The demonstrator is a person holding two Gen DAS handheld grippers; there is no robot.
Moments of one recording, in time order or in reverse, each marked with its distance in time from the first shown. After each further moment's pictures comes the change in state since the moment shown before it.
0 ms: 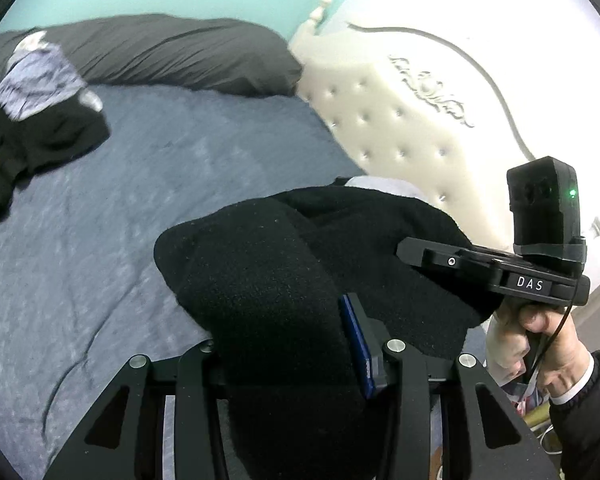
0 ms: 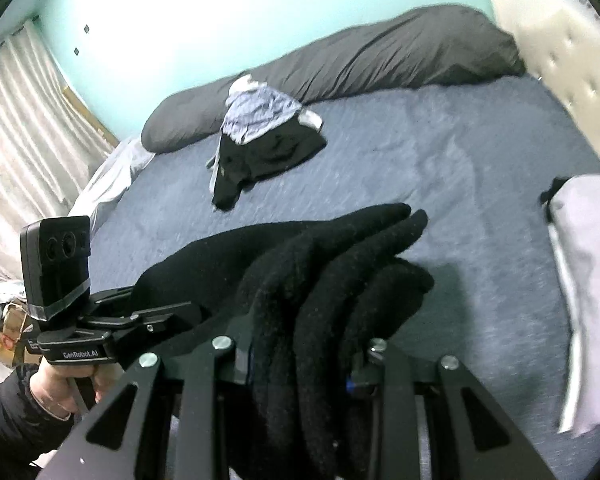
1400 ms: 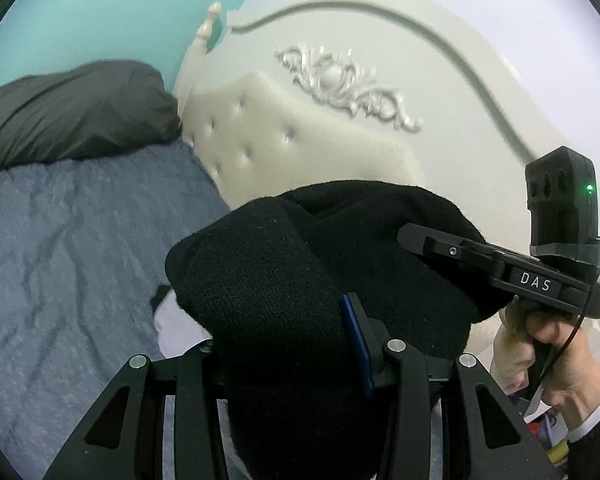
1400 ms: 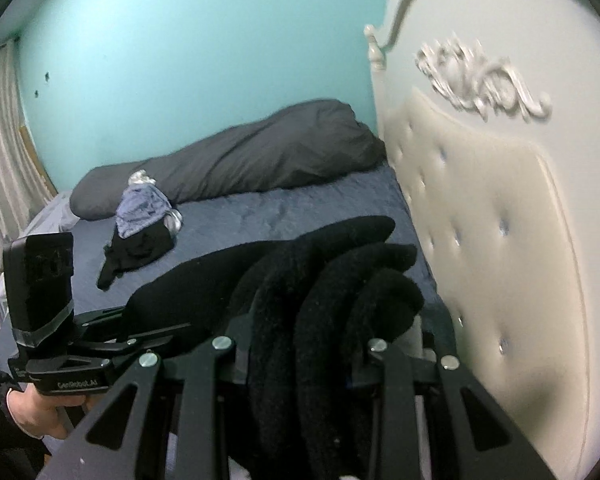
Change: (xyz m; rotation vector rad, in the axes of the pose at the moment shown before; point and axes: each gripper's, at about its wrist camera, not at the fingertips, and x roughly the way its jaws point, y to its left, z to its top) left arm 0.276 -0.260 0.130 0.130 -0.108 -0.093; right arm -0.193 -0.309 0.080 -0.015 -0.212 -0.253
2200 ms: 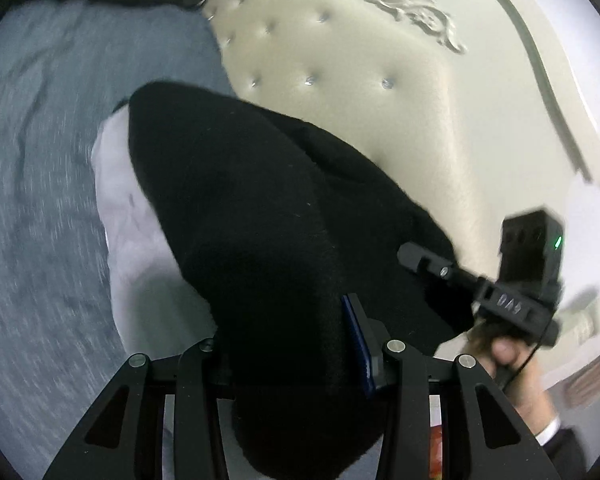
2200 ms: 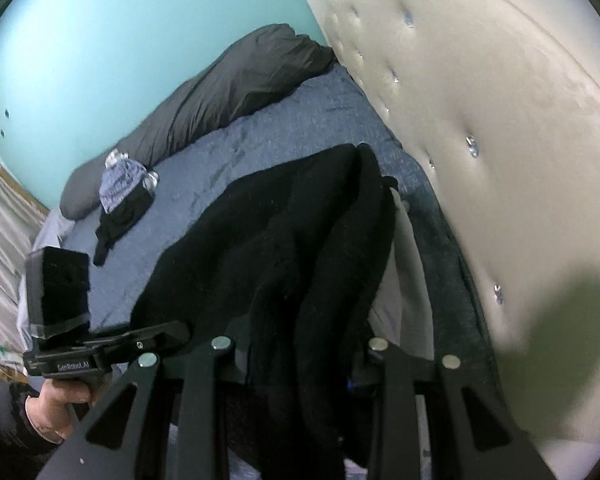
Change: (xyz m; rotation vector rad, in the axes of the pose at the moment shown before) left arm 0.050 0.005 -0.102 -0.319 0.237 -0.152; right arm -0.001 -0.077 -0.120 0.245 0.183 0.050
